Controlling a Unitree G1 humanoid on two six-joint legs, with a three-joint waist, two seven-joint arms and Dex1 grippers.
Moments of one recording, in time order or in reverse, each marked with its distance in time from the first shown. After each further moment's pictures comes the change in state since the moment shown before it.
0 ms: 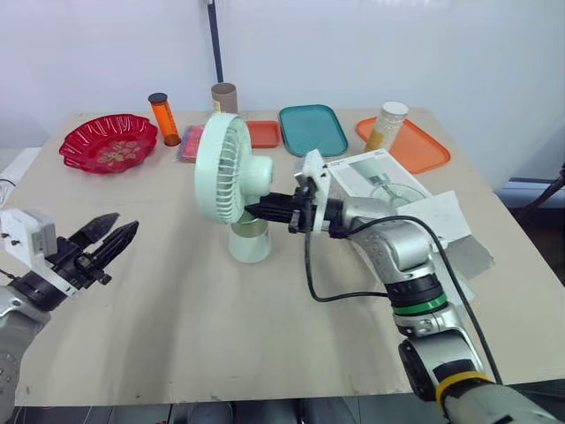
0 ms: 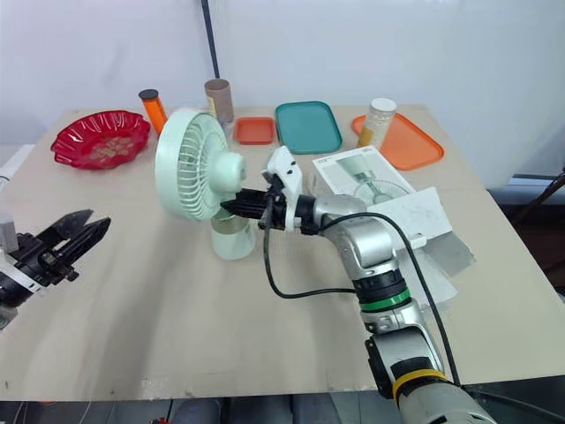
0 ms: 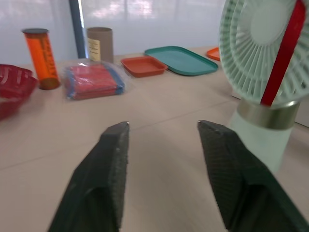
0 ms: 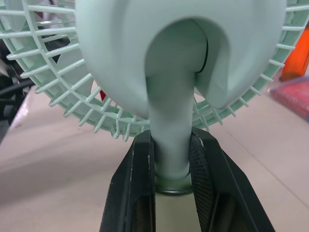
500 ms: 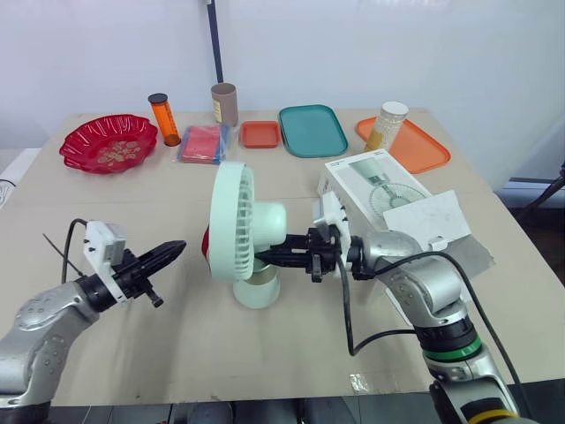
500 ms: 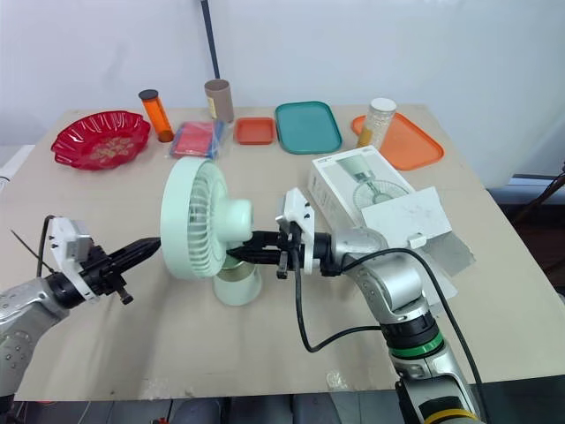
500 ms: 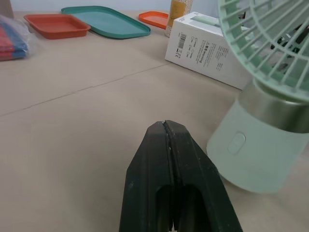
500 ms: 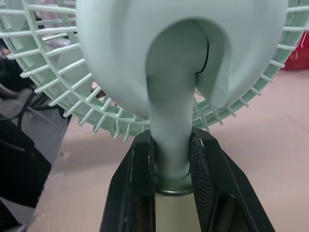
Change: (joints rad) left arm -0.085 -0.023 -0.260 0.093 0.102 -0.032 -0.140; right arm 0.239 -0.126 0.062 -0.274 0.084 0.034 0.064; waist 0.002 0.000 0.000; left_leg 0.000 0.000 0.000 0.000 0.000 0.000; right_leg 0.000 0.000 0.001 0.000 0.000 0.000
